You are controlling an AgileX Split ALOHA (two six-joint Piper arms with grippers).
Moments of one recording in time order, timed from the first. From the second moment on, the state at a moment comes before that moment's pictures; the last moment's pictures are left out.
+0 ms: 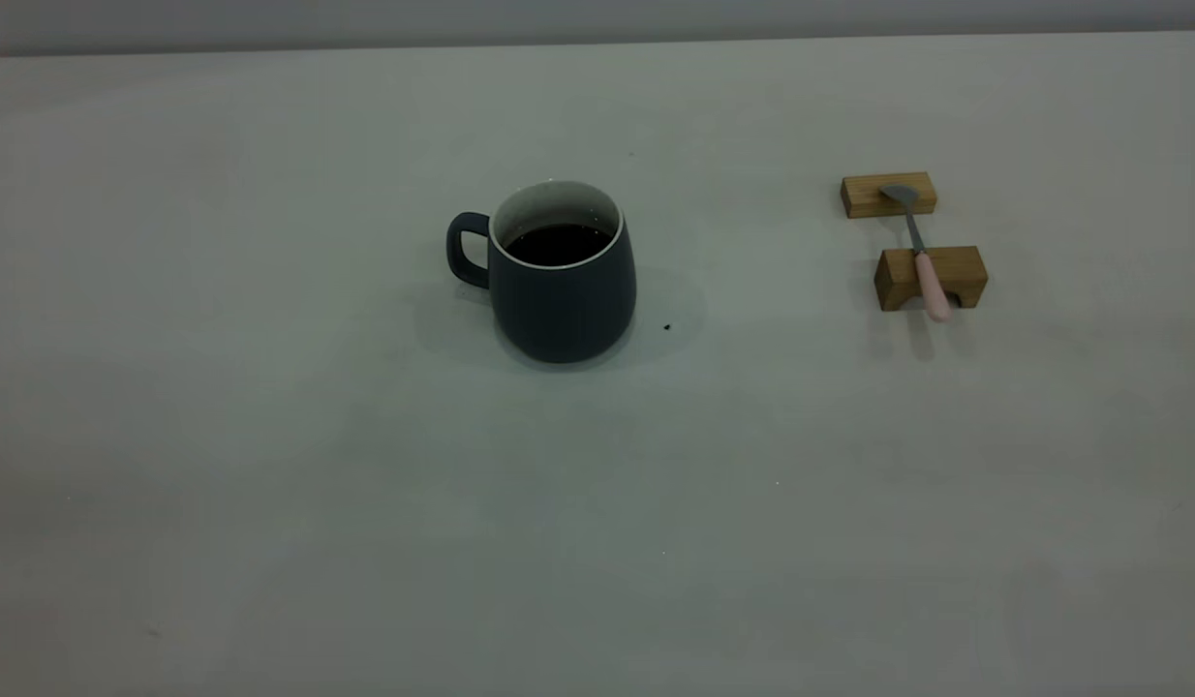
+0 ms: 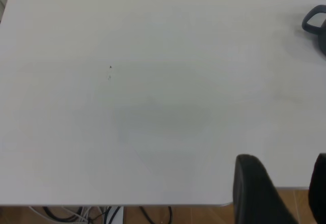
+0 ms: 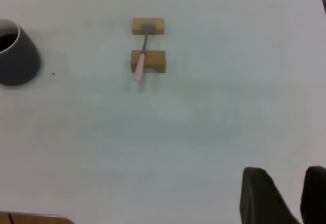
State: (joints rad) left arm 0.01 -0.02 -0.49 0.01 1.14 0.00; right arm -0.01 0.02 -0.47 0.07 1.13 -0.09
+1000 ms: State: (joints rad) left arm 0.01 -0.02 -0.49 0.01 1.14 0.00; right arm 0.00 1.33 -0.73 0.21 0.61 -0.24
